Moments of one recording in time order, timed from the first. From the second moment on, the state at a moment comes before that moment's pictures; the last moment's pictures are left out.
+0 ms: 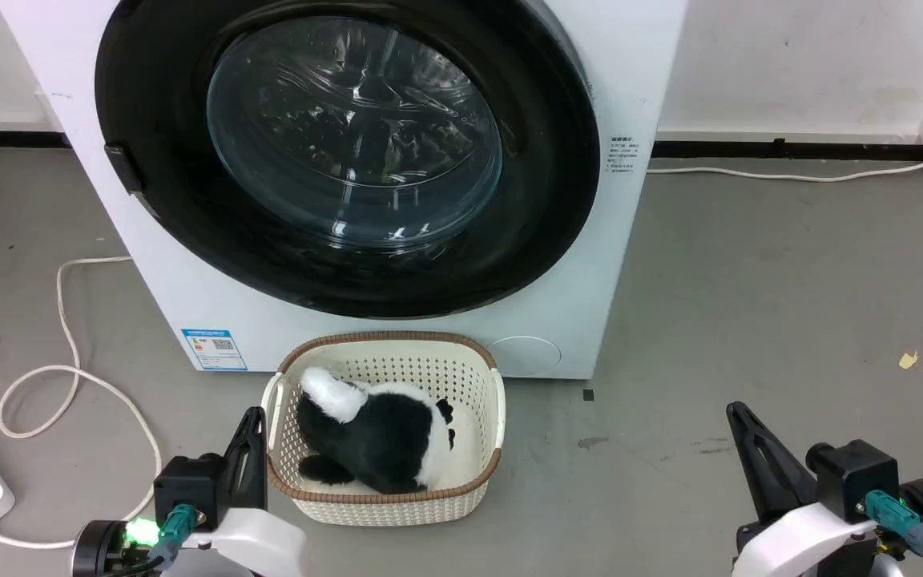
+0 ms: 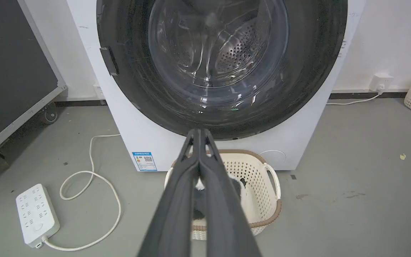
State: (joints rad) left arm 0.02 0.05 0.00 0.00 -0.01 0.00 0.00; right arm 0.01 -0.05 0.00 0.00 0.01 0.13 0.00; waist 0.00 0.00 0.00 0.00
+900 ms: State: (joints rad) left arm 0.02 0.05 0.00 0.00 -0.01 0.00 0.00; right arm 0.01 -0.05 0.00 0.00 0.01 0.13 0.00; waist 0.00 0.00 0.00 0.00
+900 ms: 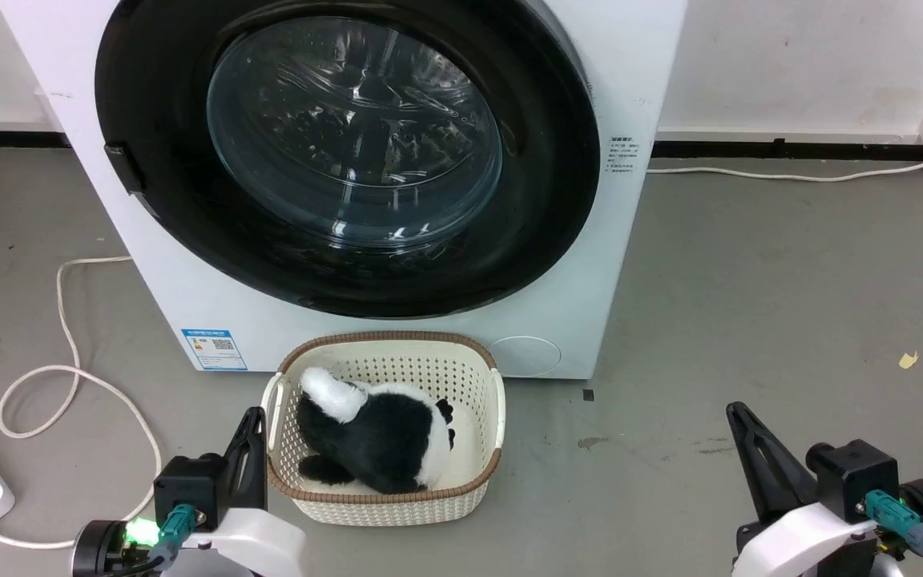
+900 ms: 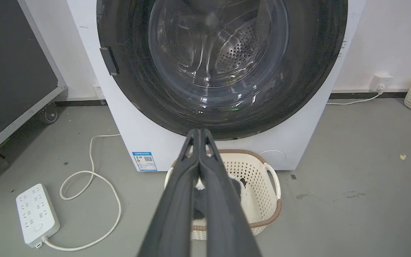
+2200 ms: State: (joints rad) left arm 0.01 0.05 -0.02 0.00 -0.01 0.00 -0.05; right arm 0.00 -0.07 0.01 -0.01 0.01 0.13 -0.05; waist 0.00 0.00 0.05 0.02
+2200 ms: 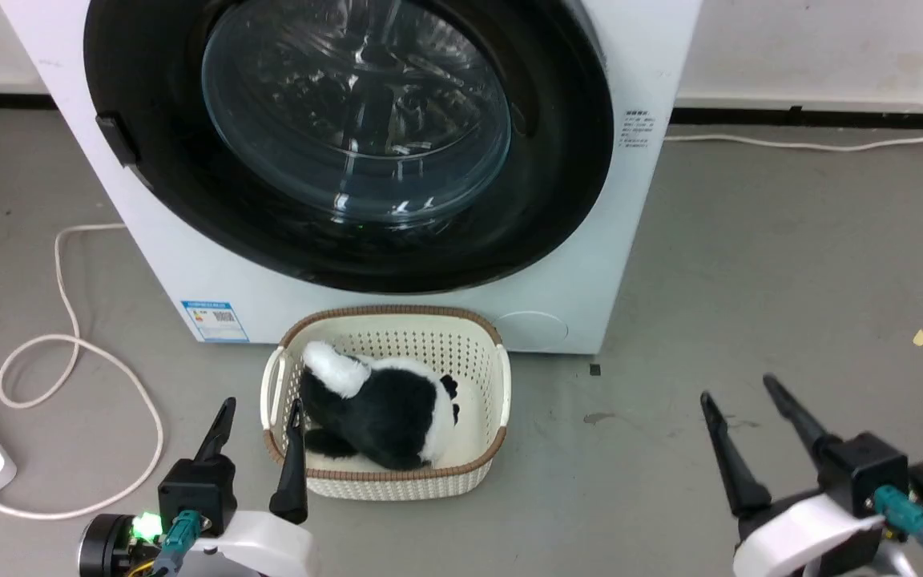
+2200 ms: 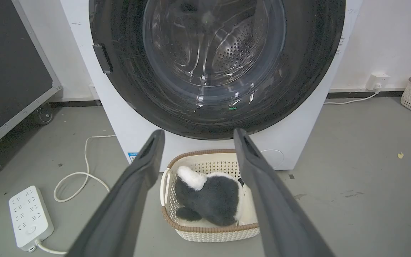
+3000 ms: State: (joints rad) left arm -0.05 0.05 -0.03 -0.03 -0.02 0.00 -0.10; right arm -0.28 -0.15 0.01 -0.03 0.16 0.13 0.01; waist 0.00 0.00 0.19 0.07
